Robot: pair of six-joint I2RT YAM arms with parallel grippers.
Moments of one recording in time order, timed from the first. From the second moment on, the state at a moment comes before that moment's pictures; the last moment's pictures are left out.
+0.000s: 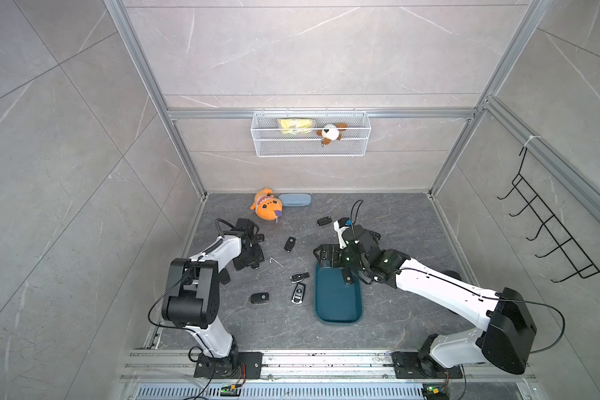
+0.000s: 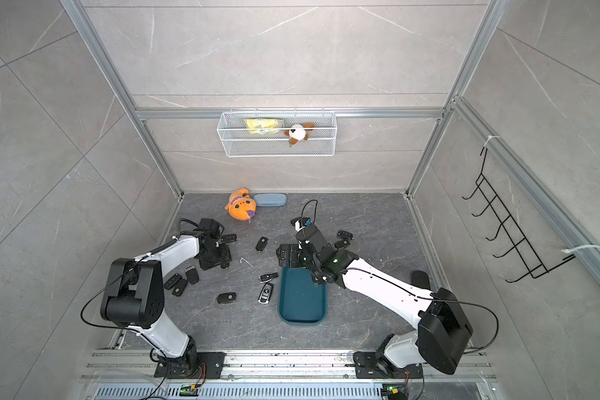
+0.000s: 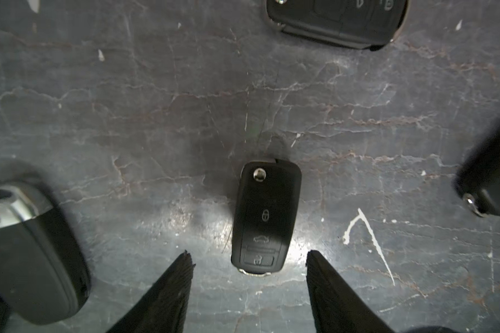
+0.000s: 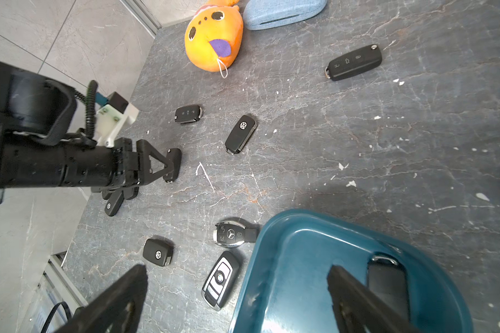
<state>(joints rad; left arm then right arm) -0.13 1.70 1.06 -0.66 -0.01 -0.43 0.80 1.42 1.07 -0.31 0.03 0.61</state>
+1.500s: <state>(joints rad) -0.52 1.54 1.12 -0.77 -0.04 -0.66 0.72 1.26 0.98 -0.42 0.01 0.57</state>
